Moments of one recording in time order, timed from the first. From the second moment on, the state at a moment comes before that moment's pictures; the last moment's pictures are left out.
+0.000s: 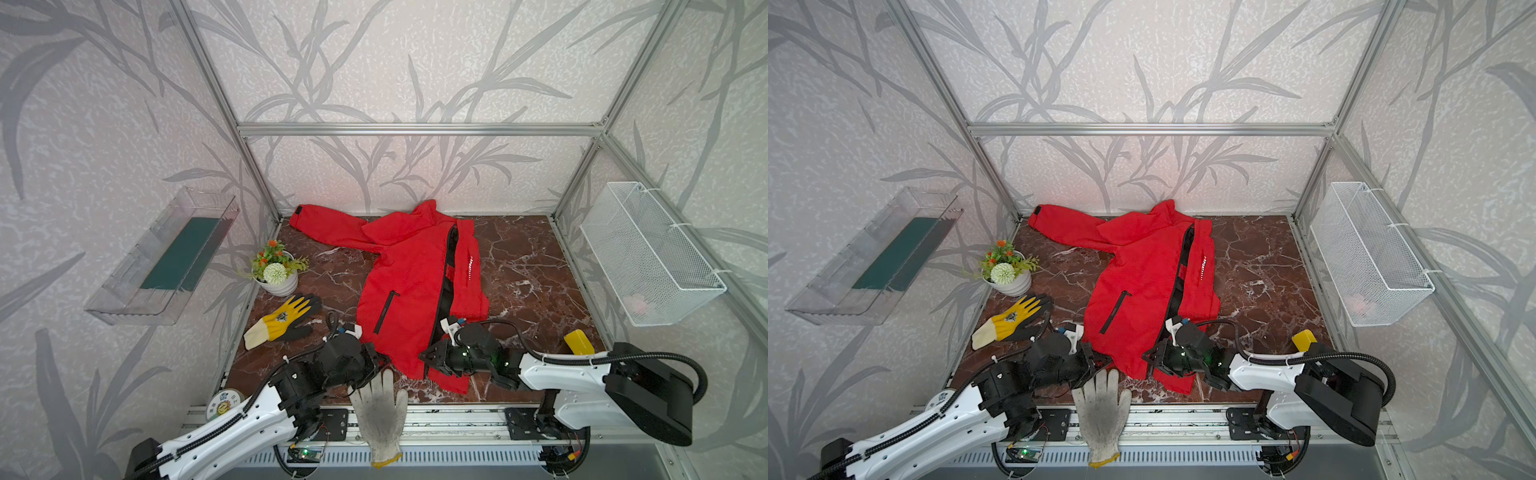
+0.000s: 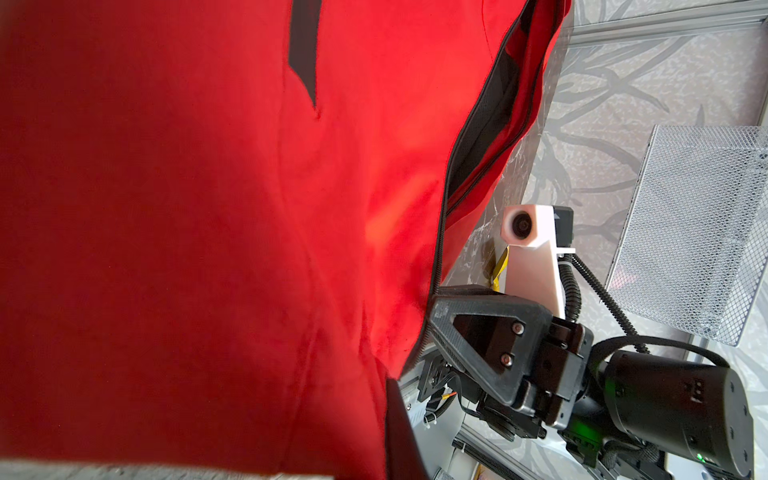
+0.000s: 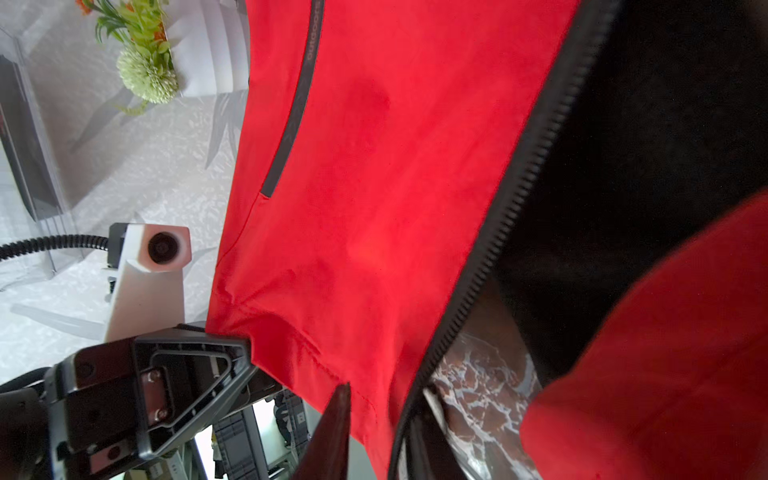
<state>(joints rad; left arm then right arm) -0.90 0.56 0.35 -0.46 0.11 -1.47 0.99 1.29 0.34 0.42 -0.31 1.37</state>
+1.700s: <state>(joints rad) -0.88 0.63 0.57 -0.55 0.11 -1.38 0.99 1.23 0.38 0.56 -0.19 1.33</state>
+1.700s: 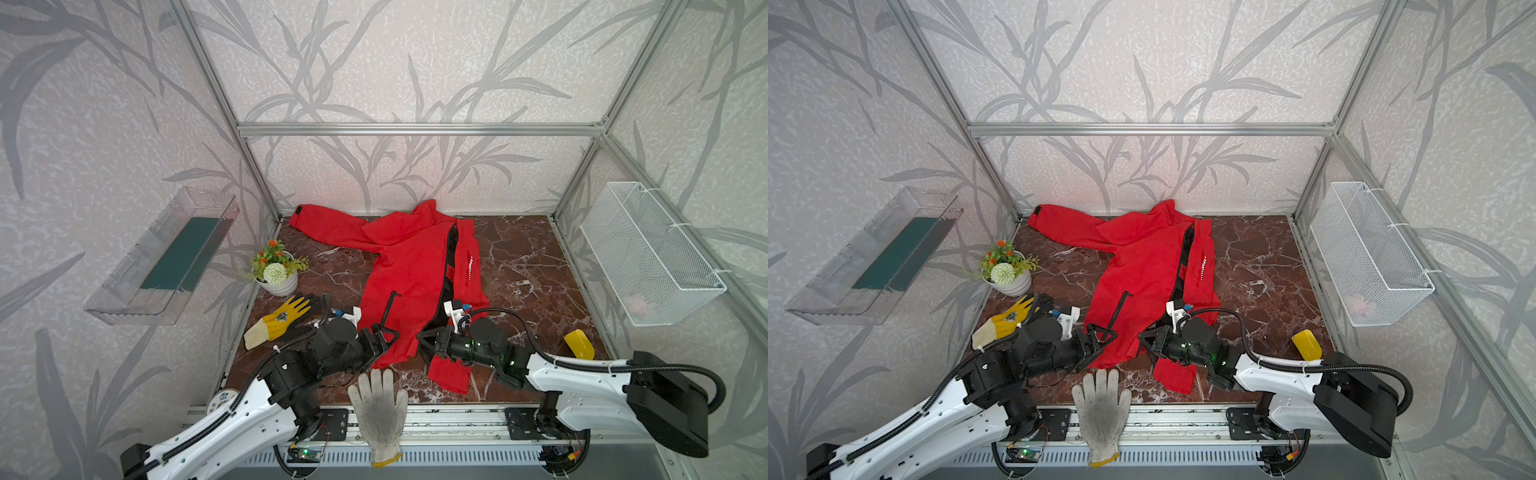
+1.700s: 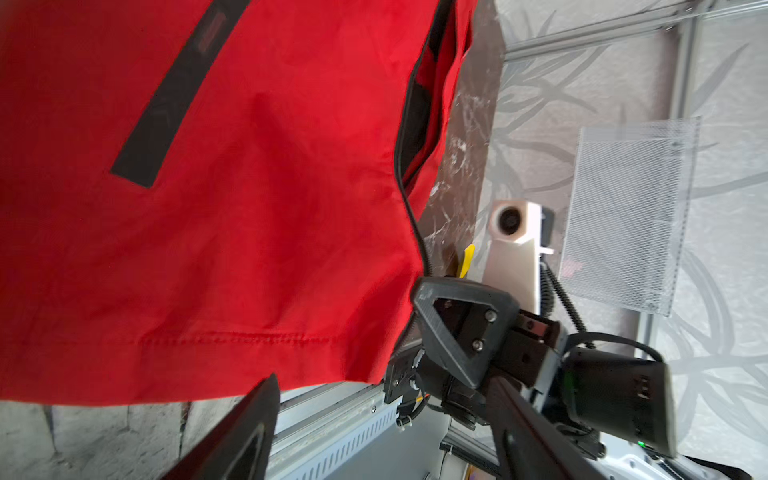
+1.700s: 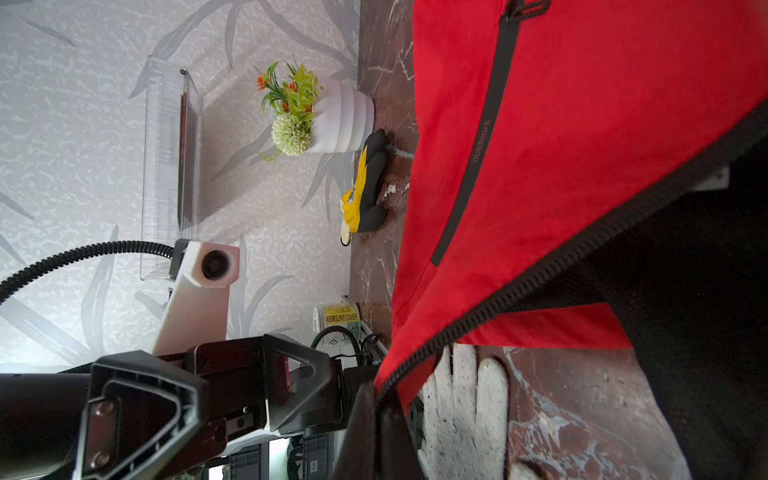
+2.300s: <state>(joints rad) -1.05 0.58 0.46 -0.25 0.04 -1.53 0.99 1.51 0.54 0.81 -0.25 1.34</state>
